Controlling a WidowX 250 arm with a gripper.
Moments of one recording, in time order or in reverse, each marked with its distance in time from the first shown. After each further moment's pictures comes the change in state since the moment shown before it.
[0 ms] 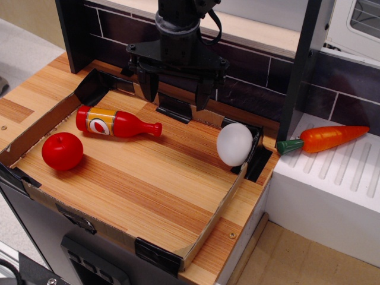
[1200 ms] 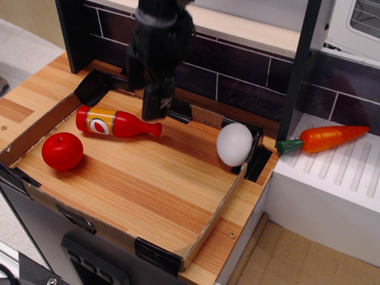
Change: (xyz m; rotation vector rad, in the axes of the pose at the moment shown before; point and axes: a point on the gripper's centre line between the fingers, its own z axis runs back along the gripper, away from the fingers) arm -0.003 0.030 -0.017 -0.043 0.215 -1.036
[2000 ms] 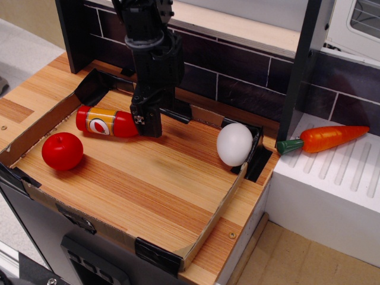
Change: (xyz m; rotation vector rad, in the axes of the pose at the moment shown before) arm 0.006 -0.001 -0.028 -0.100 -0.204 -0.556
